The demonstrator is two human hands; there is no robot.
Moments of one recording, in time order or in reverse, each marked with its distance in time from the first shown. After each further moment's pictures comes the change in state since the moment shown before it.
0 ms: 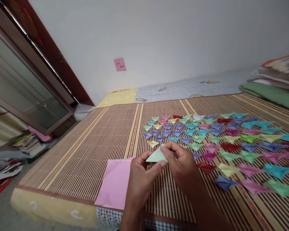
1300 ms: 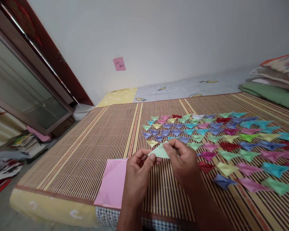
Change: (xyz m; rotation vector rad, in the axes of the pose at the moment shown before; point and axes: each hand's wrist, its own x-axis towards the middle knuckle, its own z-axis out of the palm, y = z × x) left_hand 0.001 -0.003 -0.009 -0.063 -0.045 0.097; right_hand 0.002 0.010 -0.003 -0.081 0.171 -0.061
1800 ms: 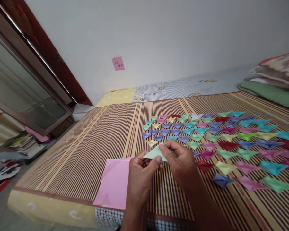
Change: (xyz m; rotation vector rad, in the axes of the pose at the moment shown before) left_hand -0.001 -0.010 0.014 -0.104 0.087 -0.085; right_hand -0.002 -0.008 0.004 0.208 -0.105 0.122
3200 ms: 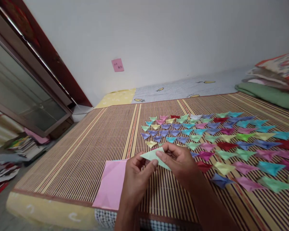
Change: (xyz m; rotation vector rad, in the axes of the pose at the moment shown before) left_hand 0.000 0.009 -0.017 0.194 -0.115 0.070; right_hand 0.003 0.003 -0.014 -0.024 -0.198 0.064
